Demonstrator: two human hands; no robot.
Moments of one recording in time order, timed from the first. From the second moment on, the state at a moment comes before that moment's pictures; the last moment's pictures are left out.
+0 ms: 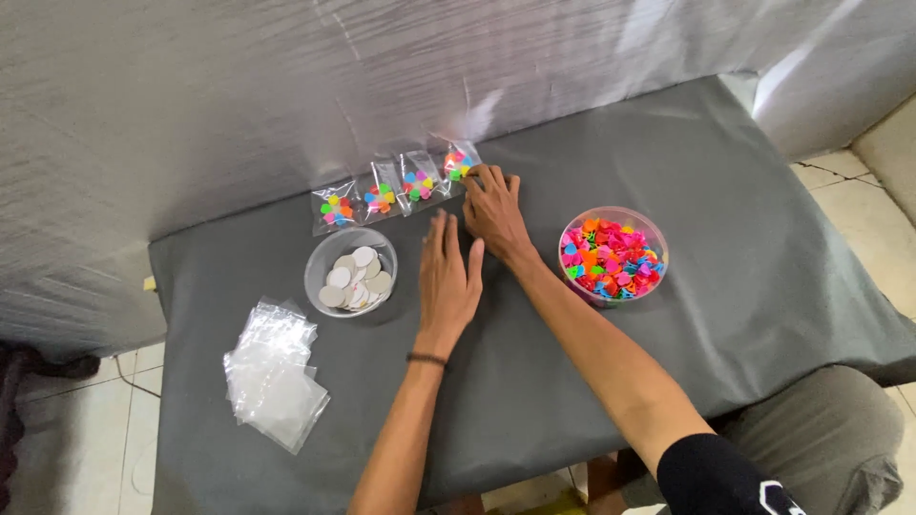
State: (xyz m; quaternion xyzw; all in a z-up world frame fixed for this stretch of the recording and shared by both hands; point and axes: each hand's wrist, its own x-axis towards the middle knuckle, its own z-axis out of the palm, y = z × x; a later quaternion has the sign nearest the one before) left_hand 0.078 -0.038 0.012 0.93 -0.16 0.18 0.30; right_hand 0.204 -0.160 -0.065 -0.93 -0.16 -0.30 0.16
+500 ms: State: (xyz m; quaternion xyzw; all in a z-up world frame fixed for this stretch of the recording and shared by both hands) left_hand 0.138 -0.040 -0.047 0.96 -0.02 0.17 0.20; right_hand 0.208 -0.160 -0.078 -0.93 -0.16 -0.31 0.15
